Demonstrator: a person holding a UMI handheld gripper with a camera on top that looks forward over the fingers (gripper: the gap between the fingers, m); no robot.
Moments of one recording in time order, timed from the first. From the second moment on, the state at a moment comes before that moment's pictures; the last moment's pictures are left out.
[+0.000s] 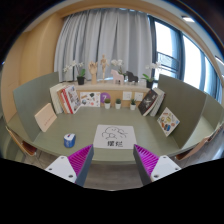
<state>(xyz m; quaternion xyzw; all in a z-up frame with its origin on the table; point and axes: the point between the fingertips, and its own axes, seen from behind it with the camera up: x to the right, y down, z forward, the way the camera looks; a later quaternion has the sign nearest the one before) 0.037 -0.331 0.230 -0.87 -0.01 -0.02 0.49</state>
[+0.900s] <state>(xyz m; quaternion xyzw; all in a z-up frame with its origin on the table) -0.230 -0.118 -0.014 -0.93 -0.06 0.03 0.35</state>
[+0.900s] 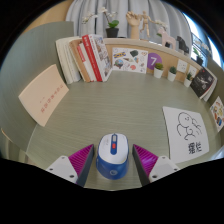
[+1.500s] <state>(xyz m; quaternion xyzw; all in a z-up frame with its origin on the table) -0.220 -0.104 -0.002 -0.94 -0.07 0.05 0.32</state>
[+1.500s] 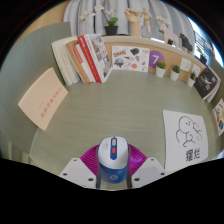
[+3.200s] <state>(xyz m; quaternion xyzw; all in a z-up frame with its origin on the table) 0.044 -0.062 0.093 -0.92 0.00 0.00 0.39</state>
